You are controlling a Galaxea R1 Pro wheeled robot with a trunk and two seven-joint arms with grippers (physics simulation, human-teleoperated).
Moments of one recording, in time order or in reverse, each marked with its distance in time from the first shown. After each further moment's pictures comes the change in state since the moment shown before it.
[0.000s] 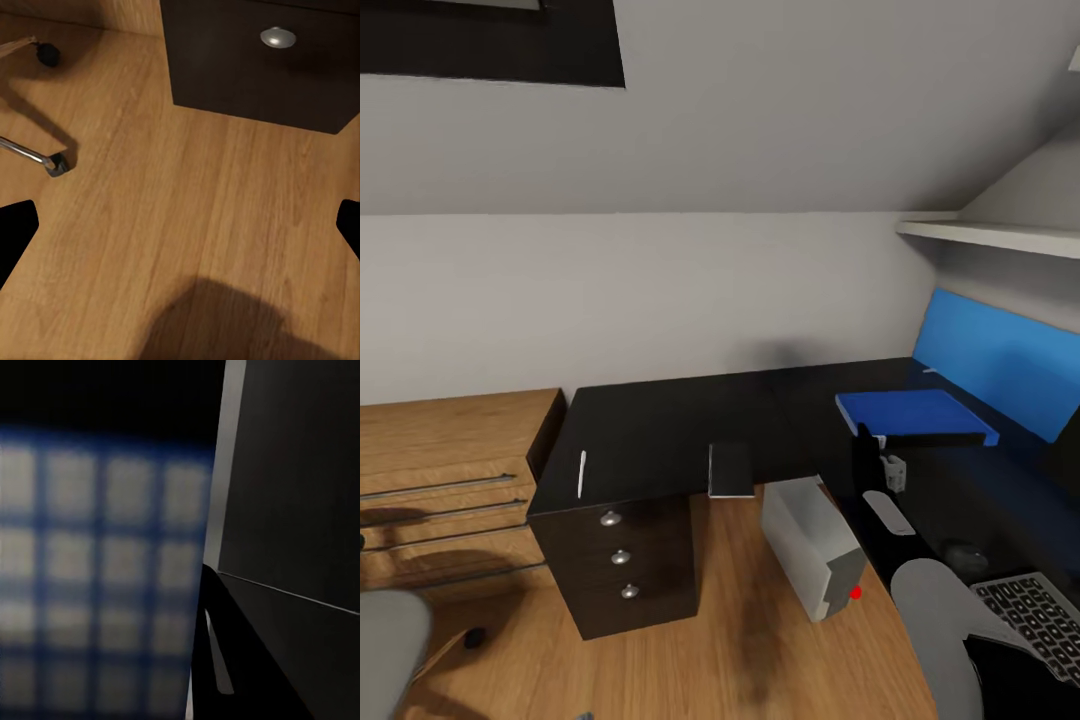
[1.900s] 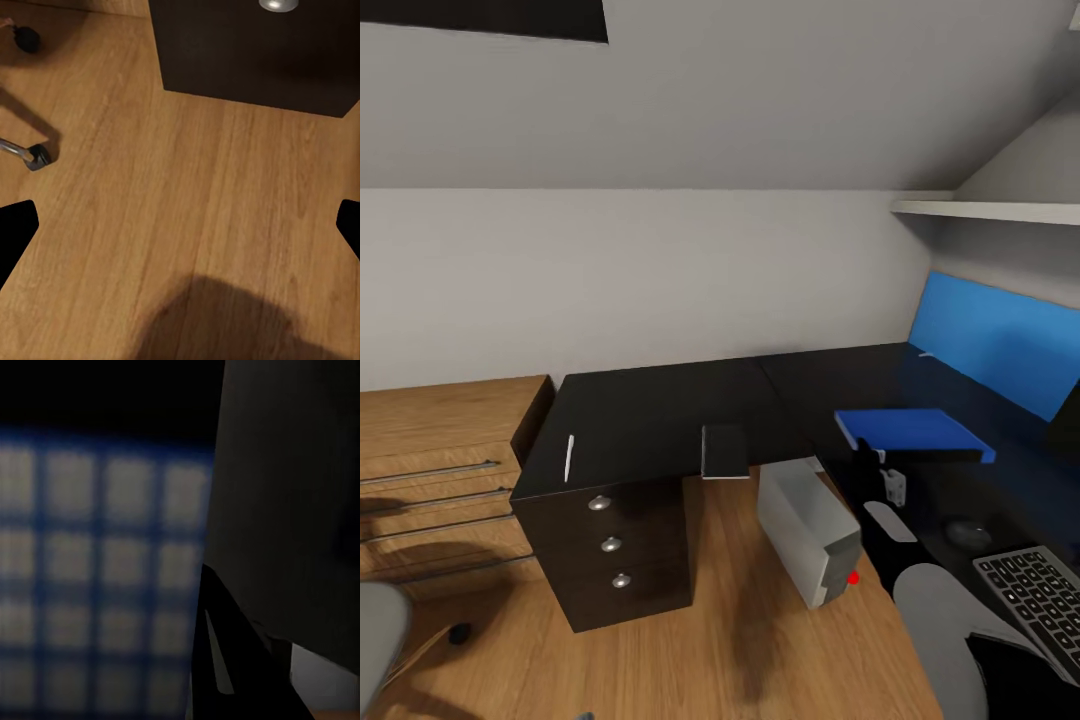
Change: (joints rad) left arm 0.000 0.000 0.000 0.001 -0.002 -0.005 -0.002; right arm 0.001 -0.014 0.000 0.079 -0.024 0.005 -0.010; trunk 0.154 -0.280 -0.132
